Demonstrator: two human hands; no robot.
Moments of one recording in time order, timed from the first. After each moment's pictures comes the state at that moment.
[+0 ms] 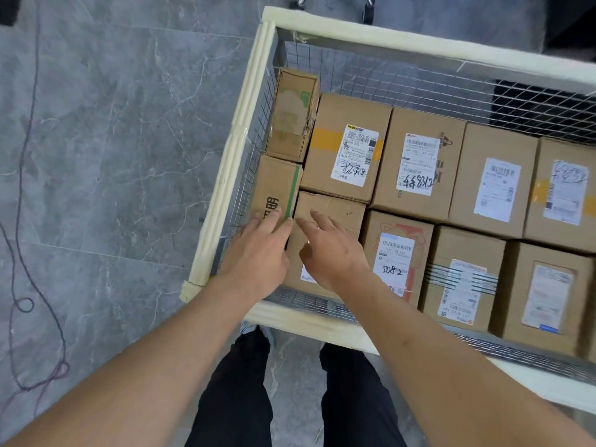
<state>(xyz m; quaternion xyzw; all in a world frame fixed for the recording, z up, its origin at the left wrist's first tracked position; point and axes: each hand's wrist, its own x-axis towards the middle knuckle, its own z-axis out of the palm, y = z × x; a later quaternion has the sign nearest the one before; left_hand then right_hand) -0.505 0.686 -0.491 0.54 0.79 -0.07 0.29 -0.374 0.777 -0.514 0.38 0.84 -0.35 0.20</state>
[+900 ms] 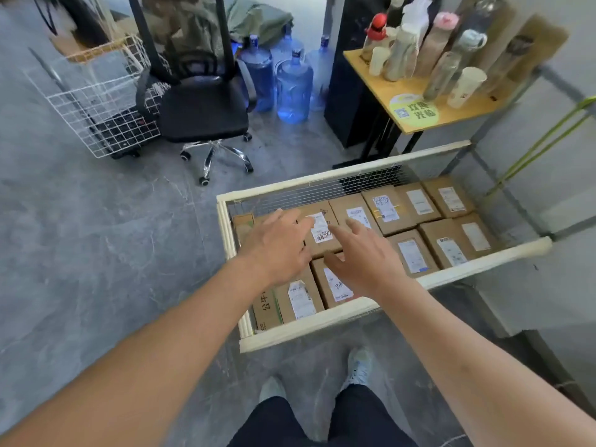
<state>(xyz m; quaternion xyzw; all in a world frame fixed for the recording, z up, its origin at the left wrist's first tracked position) -0.516 0.701 -0.139 0.81 0.57 -0.02 0.15 -0.334 0.685 -0.137 0.64 0.75 -0.17 0.05</state>
